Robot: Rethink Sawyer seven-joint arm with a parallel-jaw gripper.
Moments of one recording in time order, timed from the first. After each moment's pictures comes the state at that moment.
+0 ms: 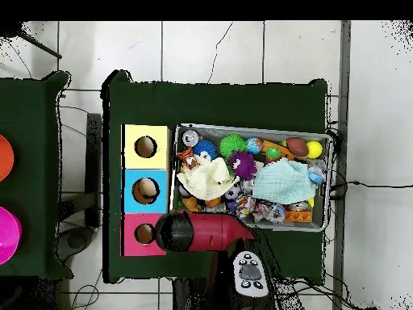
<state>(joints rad) -0.13 -0.66 -0.02 1.95 -0.11 0.39 1.59</state>
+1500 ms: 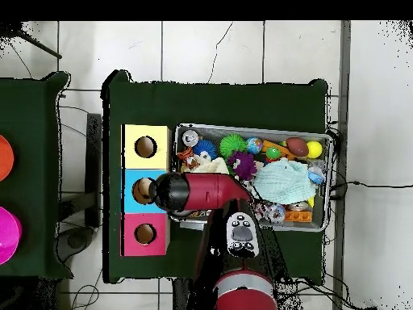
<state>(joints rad) -0.10 -0.55 -0.02 1.65 -0.11 0.61 1.59</state>
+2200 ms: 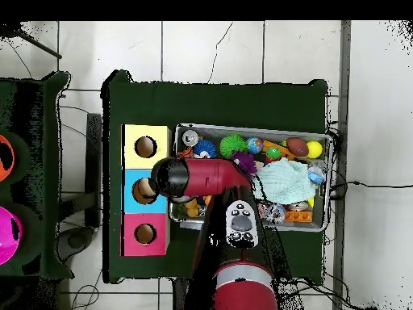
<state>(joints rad) -0.10 -0.52 -0.02 1.55 -0.11 0.66 1.59</state>
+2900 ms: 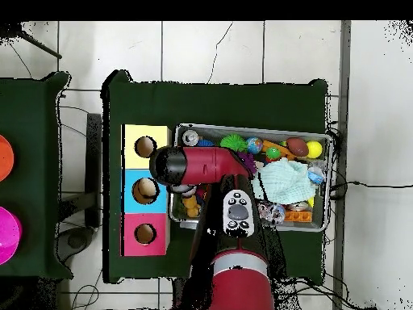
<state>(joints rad) -0.09 -0.48 -0.02 1.46 -0.10 0.72 1.59</state>
